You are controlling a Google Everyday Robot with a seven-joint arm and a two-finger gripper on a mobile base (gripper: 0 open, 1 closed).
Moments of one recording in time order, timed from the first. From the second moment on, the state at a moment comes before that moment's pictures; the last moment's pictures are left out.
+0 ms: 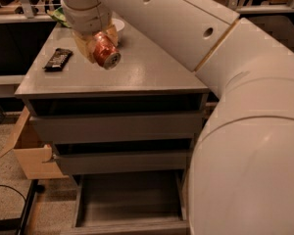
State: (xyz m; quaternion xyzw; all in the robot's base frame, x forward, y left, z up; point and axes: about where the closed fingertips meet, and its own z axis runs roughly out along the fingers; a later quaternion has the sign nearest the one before) arm 0.620 0.110 0.953 0.91 0.37 0.16 0.06
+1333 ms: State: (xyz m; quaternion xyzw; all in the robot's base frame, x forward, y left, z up) arm 0.700 0.062 0.910 0.94 0.31 0.13 0.02
